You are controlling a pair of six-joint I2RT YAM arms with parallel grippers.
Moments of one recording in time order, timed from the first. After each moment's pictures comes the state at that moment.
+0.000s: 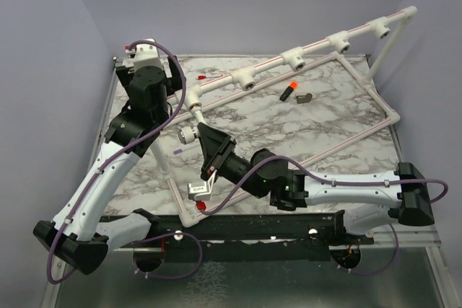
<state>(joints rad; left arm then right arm) -0.48 1.10 1.30 -0.38 -0.68 -0.16 1.42 1.38 1.06 0.47 0.36 -1.60</state>
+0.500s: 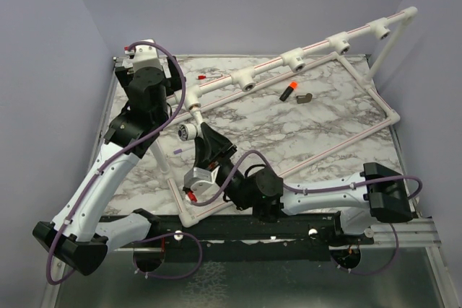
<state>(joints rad) -0.48 1.10 1.29 -0.37 -0.68 -0.15 1.48 1.55 1.02 1.02 0.61 -1.32</state>
